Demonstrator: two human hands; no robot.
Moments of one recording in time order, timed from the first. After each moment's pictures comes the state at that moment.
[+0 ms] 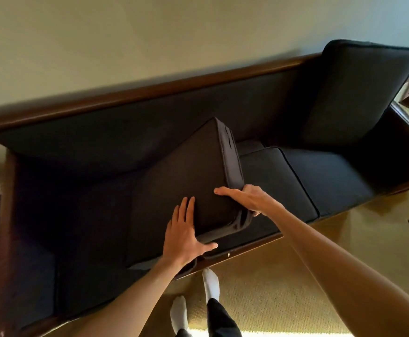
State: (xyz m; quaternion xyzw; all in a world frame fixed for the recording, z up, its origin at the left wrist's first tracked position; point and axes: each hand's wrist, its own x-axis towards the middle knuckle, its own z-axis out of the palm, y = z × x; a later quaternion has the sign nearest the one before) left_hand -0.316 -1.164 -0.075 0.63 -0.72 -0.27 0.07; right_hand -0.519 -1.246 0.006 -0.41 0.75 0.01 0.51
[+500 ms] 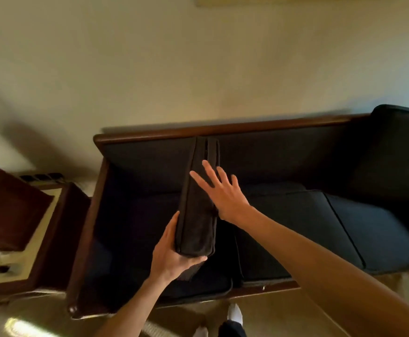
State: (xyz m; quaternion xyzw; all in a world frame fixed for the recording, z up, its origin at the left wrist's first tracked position) left_hand -0.156 -1.101 0.010 0.68 -0.56 -0.33 0.33; right_hand -0.322 -1.237 0.087 -0.90 0.44 0.05 0.01
